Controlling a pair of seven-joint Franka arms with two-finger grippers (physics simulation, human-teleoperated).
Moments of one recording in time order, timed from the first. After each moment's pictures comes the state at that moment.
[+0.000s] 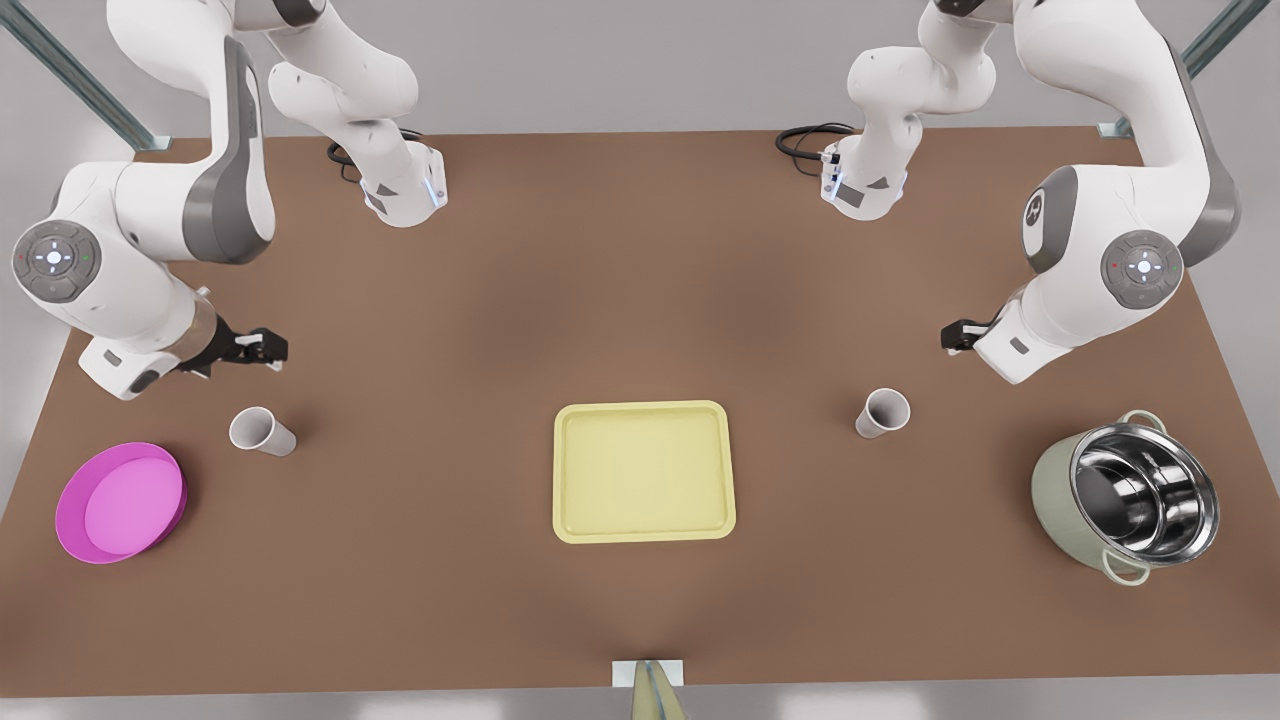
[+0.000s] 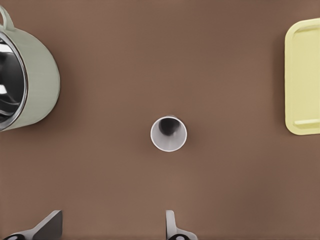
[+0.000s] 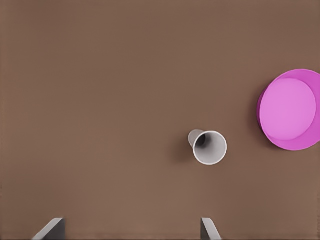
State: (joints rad) left arm -0.08 0.16 -0.03 -1.56 0.08 1.53 -0.01; right arm 0.06 0.15 -0.02 -1.52 -0.10 1.56 -0.10
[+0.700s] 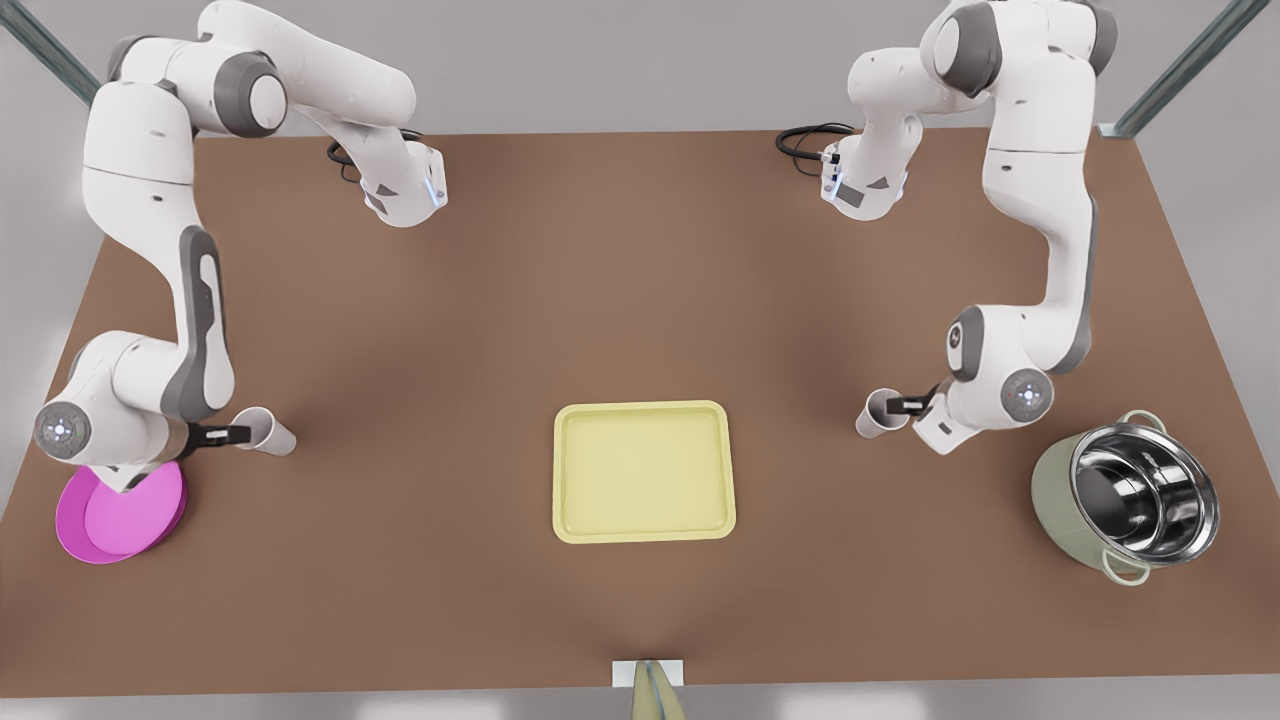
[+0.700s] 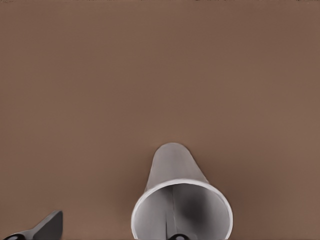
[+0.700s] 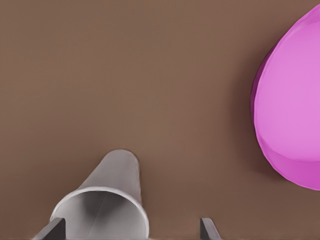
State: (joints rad) left arm -0.03 0.43 0.00 -1.93 -0.01 2.10 0.00; right arm -0.27 0.55 -0.02 -1.63 -0.12 1.96 -0.30
